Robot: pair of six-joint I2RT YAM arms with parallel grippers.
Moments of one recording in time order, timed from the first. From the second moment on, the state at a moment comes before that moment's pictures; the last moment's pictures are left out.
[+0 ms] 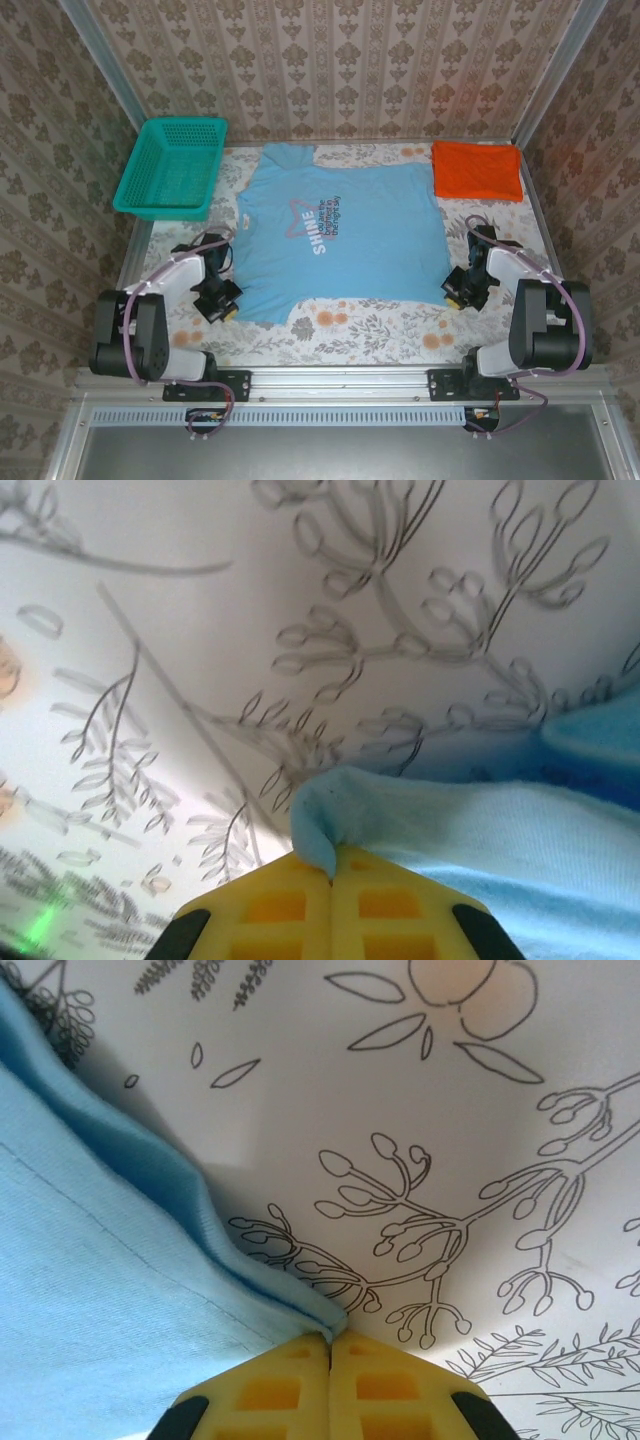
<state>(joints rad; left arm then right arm) -0.18 1.37 0.69 -0.98 0.11 -0.86 -0.13 1.44 0.69 -0.83 -0.18 0.62</state>
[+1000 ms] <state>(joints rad) -0.24 1.54 1.35 -1.34 0.09 -0.82 -0.12 1.44 0.98 -0.80 -0.22 0.63</state>
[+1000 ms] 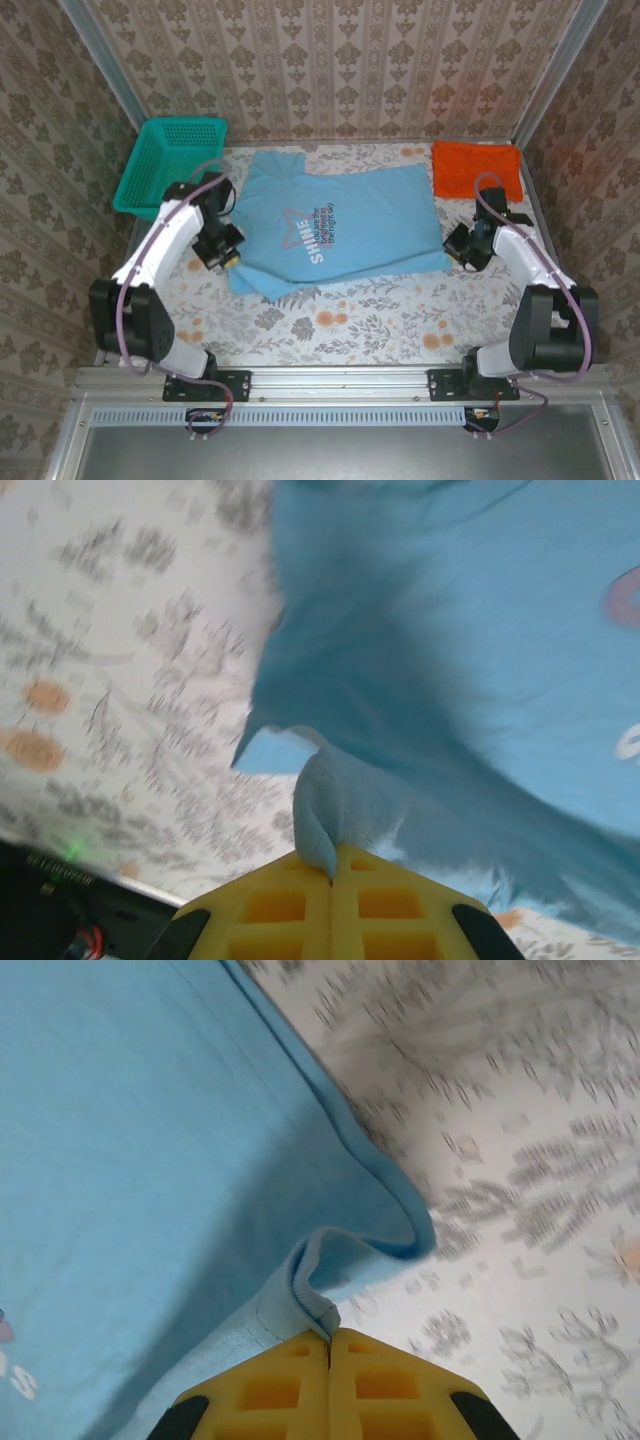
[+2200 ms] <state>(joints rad) -0.27 1.83 1.49 -1.15 0.20 -0.68 -0.07 1.69 1.09 -0.70 -0.37 0.68</state>
